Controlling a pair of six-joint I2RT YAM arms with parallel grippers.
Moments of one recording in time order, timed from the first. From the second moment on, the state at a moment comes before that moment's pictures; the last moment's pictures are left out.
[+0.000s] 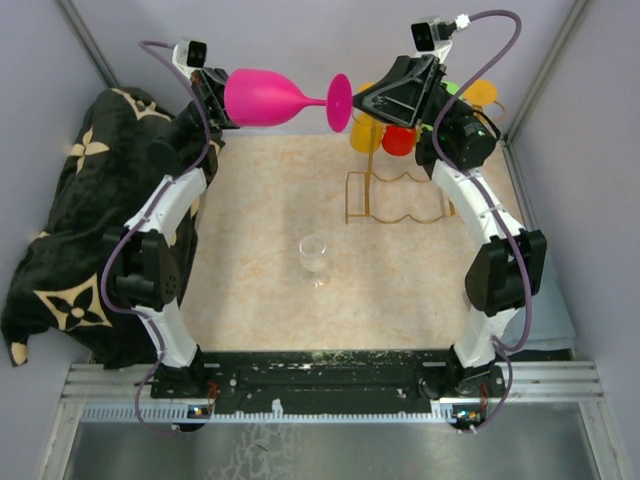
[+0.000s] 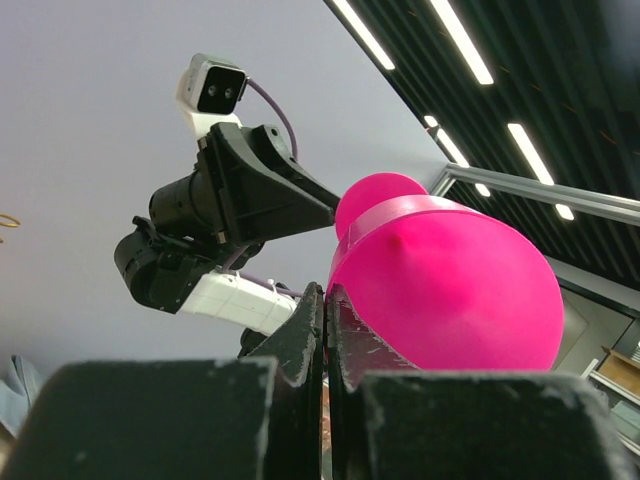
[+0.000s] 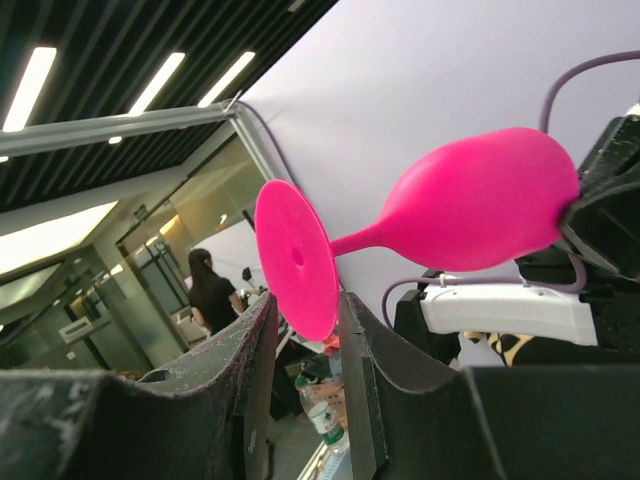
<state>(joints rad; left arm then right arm) -0.20 1.85 1.64 1.54 0.84 -2.09 0.28 1.78 1.74 1.50 -0.93 2.09</state>
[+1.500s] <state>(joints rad) -0.21 1.83 1.62 1.54 0.82 -2.09 0.39 1.82 1.84 1.49 -0.92 2.09</state>
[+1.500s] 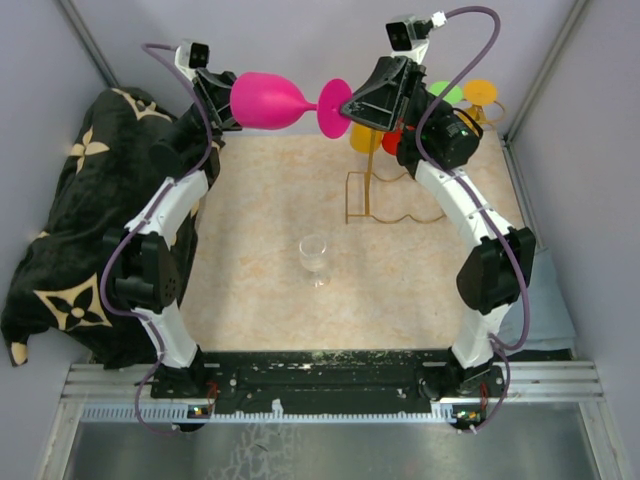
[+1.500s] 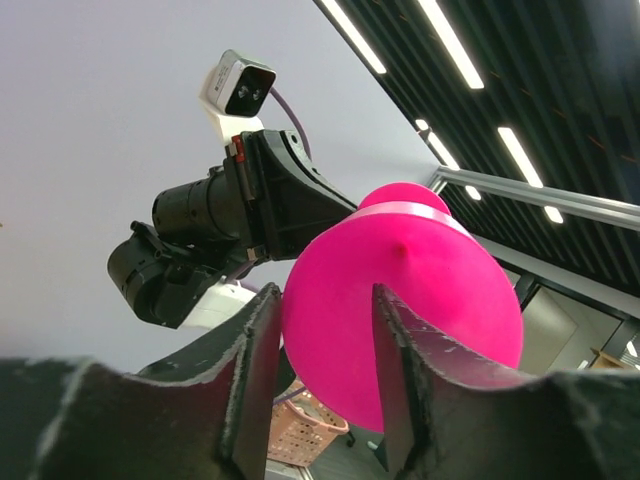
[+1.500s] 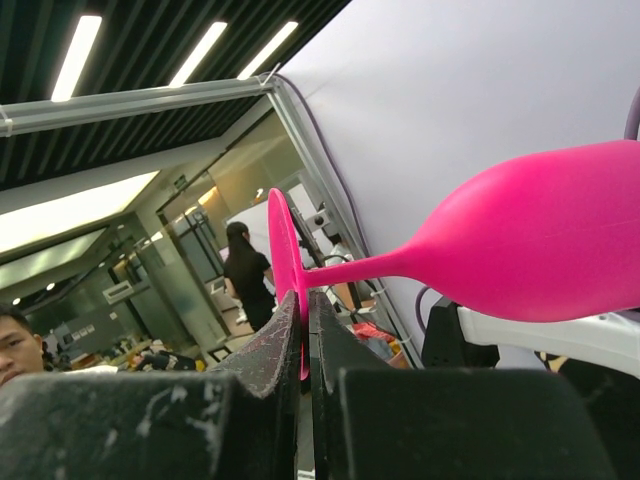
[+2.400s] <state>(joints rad) -0.08 1.80 1.42 1.54 0.84 -2.09 0.16 1.63 1.71 1.32 -0.96 1.97</state>
